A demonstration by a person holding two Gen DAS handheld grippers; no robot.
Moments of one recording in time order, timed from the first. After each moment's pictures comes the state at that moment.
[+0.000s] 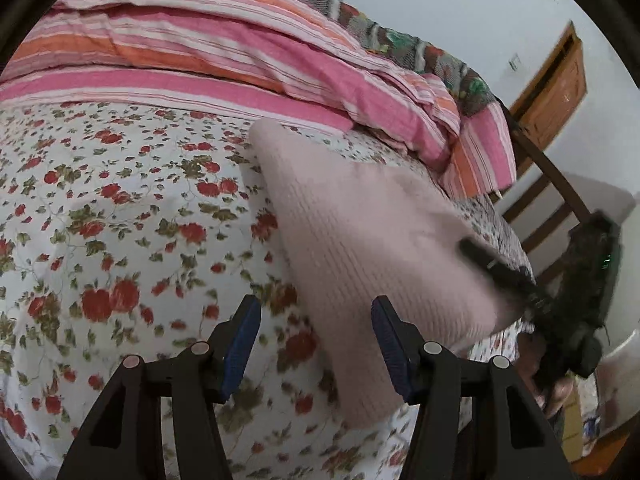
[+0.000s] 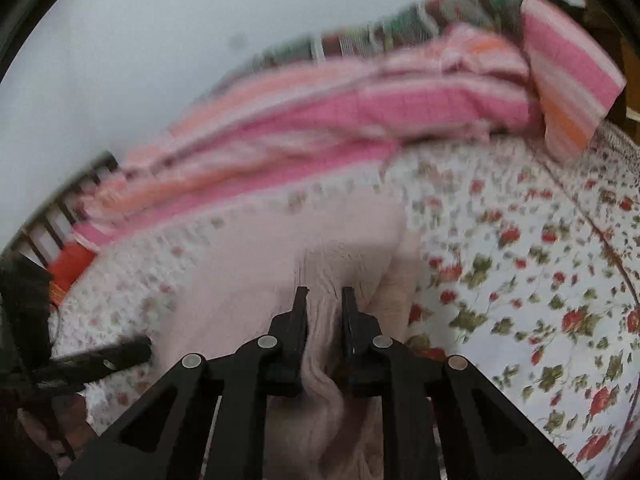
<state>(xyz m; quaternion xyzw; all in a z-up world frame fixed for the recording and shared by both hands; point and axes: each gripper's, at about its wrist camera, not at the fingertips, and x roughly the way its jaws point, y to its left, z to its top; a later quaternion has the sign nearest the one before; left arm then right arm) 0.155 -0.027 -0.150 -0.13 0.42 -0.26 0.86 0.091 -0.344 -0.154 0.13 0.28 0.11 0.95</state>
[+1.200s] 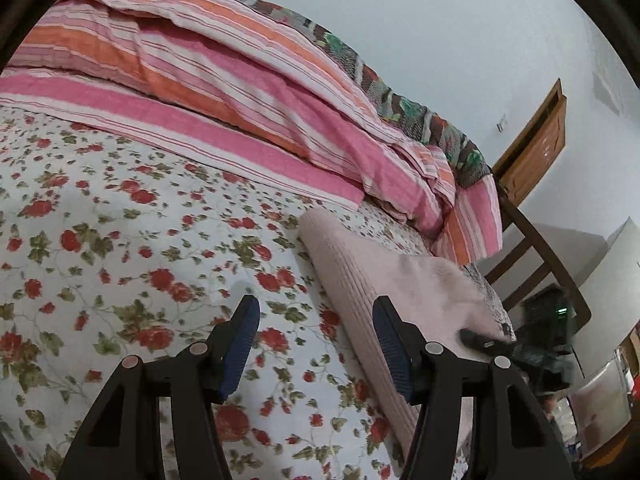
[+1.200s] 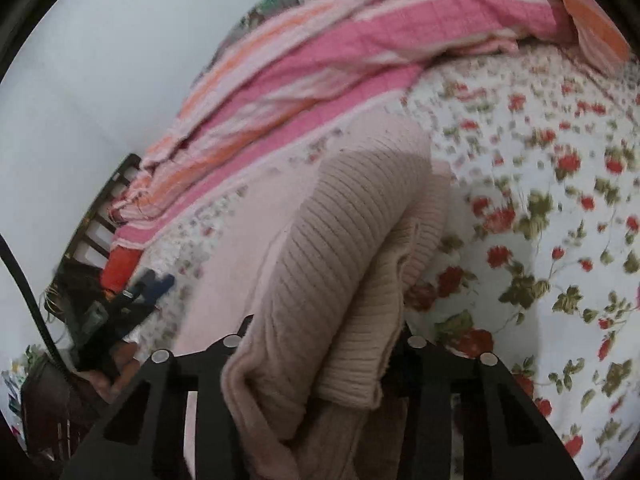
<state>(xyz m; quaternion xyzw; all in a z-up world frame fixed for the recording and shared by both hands) 0.219 0.057 -0.159 -0.22 0.34 -0.28 0.87 0.147 -0.348 -0.178 0.22 0.40 0.18 0.87</state>
